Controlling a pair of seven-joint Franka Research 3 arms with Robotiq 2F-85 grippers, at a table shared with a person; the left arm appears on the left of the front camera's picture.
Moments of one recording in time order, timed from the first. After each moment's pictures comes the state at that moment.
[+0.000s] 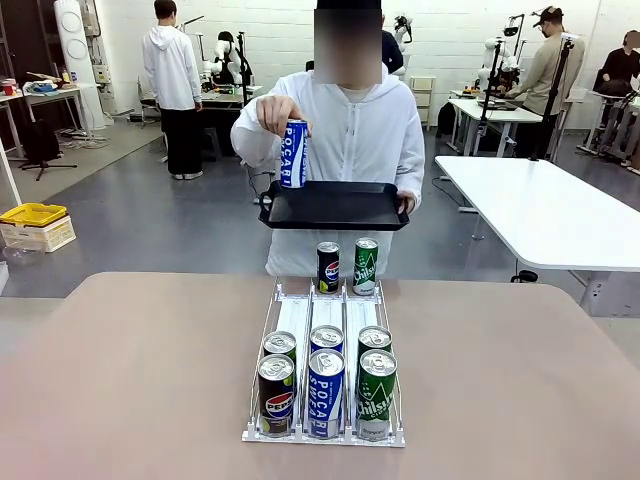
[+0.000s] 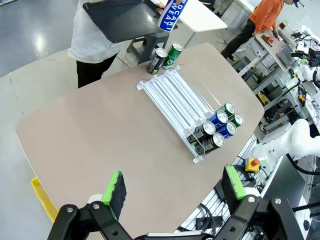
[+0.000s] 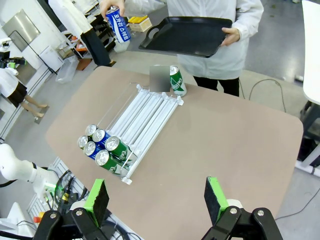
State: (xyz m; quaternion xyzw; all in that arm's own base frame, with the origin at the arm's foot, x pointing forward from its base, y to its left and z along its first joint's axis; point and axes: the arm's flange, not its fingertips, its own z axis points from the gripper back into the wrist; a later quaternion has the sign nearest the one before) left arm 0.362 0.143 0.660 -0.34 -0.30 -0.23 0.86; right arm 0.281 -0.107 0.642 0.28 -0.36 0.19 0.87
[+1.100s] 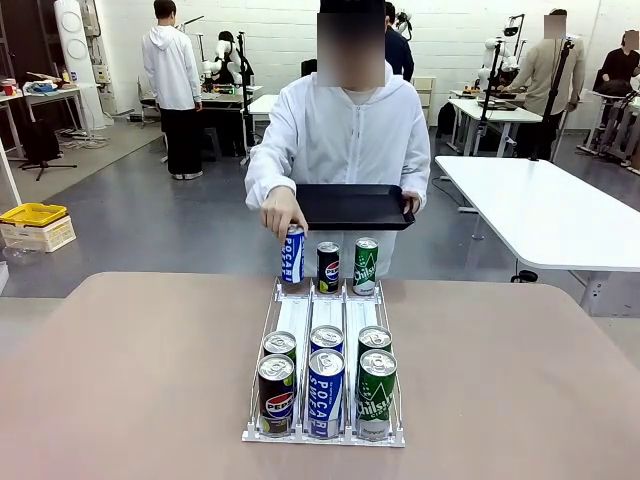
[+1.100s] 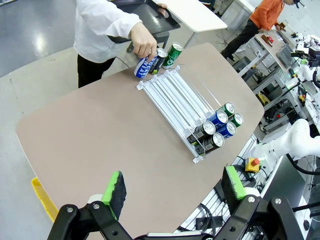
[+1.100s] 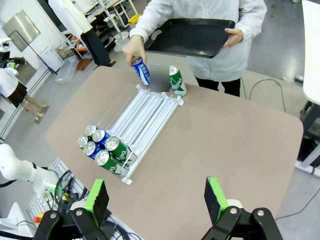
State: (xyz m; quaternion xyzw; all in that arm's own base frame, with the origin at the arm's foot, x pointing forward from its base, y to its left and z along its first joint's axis) left arm 0.362 0.143 0.660 -0.34 -0.30 -0.23 0.86; right arm 0.281 -0.107 0.642 0.28 -0.36 0.19 0.87
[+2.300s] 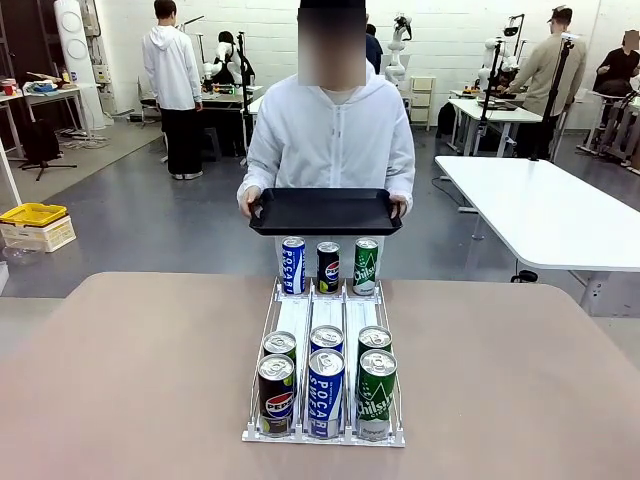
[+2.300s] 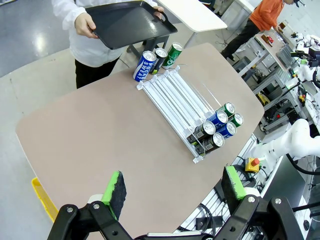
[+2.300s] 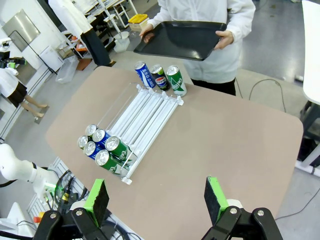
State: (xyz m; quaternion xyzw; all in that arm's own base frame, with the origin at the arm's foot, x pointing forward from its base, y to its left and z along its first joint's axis) left arm 0.362 0.143 0.660 -0.34 -0.30 -0.23 0.86; right arm 0.281 -0.107 0.642 0.28 -0.36 0.19 0.87
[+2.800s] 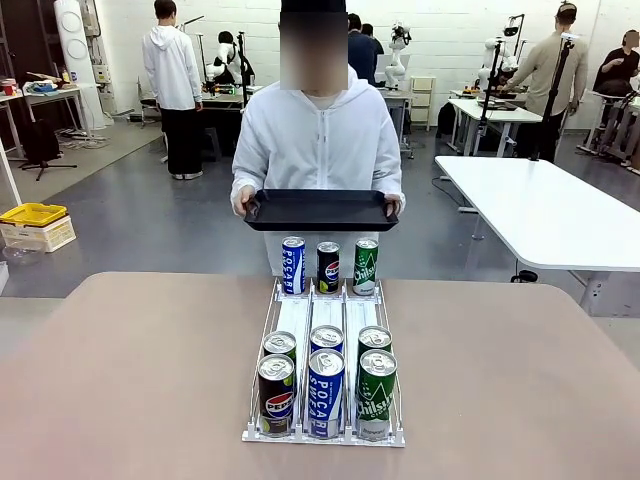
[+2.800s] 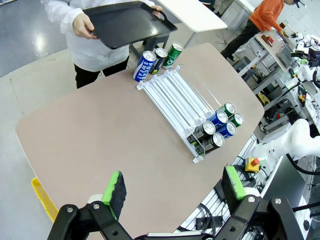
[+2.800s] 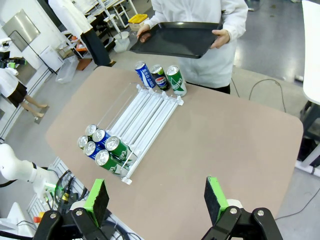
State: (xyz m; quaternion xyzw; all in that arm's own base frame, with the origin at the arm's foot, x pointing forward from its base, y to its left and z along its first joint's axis) left arm 0.362 0.143 0.660 -0.34 -0.30 -0.23 0.86; right arm 0.281 -0.107 0.642 0.28 -0.36 0.19 0.87
